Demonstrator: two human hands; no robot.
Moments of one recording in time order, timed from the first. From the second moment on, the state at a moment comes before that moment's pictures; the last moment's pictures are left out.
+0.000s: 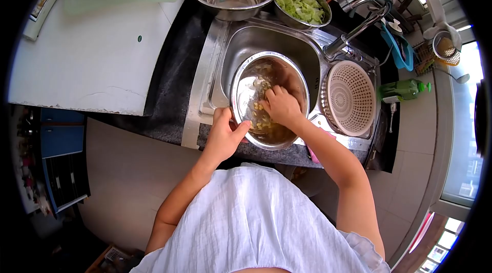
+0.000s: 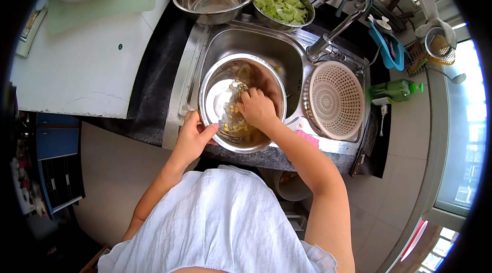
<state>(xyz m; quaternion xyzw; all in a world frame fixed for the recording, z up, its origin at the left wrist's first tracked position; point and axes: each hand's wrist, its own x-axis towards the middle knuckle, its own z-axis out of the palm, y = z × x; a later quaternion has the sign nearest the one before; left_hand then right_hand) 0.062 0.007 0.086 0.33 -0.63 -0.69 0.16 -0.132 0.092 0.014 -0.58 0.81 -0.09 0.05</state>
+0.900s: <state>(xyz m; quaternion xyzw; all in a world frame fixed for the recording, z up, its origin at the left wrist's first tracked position) 0.062 0.013 0.085 0.33 -0.65 -0.67 0.17 -0.122 0.106 0.031 -0.56 0.82 -0.06 0.12</state>
